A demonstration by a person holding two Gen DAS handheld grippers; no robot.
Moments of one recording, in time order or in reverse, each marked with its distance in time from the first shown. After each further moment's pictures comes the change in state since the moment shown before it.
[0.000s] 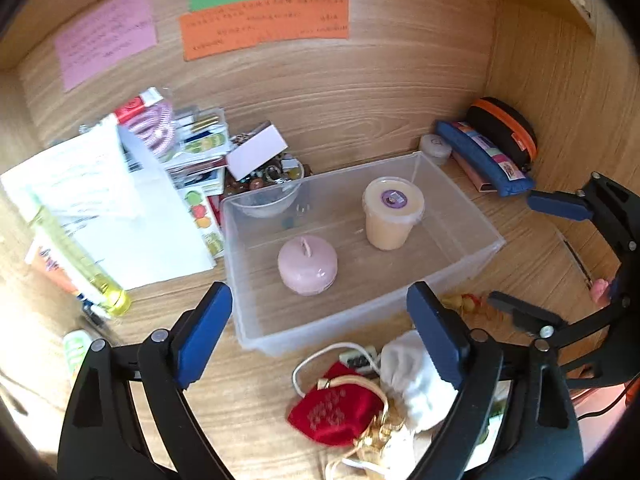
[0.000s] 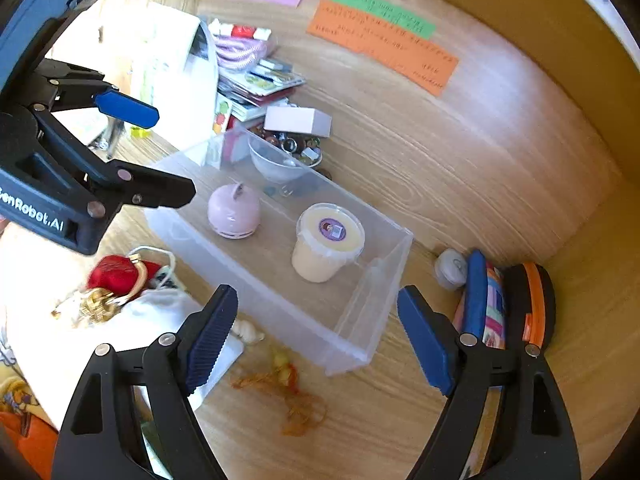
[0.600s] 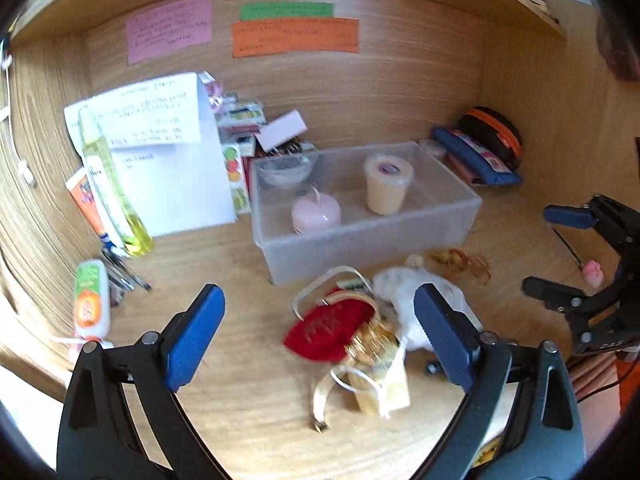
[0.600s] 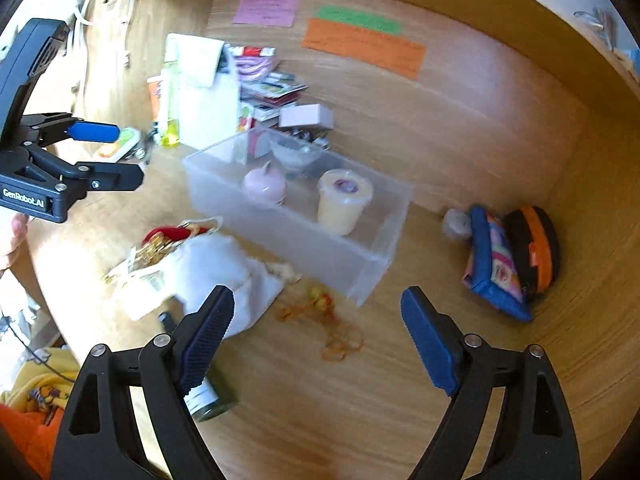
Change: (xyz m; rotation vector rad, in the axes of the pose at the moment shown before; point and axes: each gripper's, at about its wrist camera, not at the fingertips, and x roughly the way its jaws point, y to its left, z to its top) left arm -0.048 -0.012 -0.092 -0.072 -0.115 0.026; right arm -0.053 0.006 -0.070 0.119 -0.068 0.068
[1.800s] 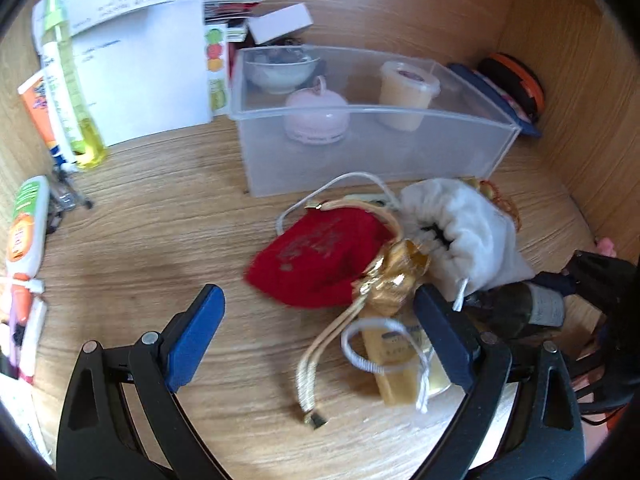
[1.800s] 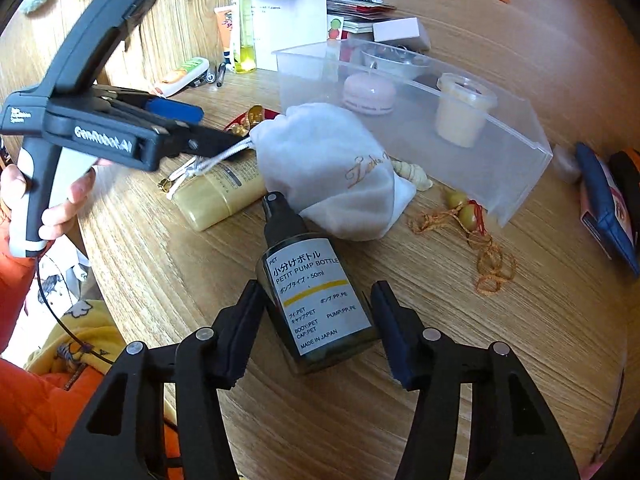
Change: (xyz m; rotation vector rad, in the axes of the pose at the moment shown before) left arm 0.078 0.012 -0.042 -0.077 0.212 -0.076; right arm 0.059 0.048 -0.054 -0.006 0.142 0.263
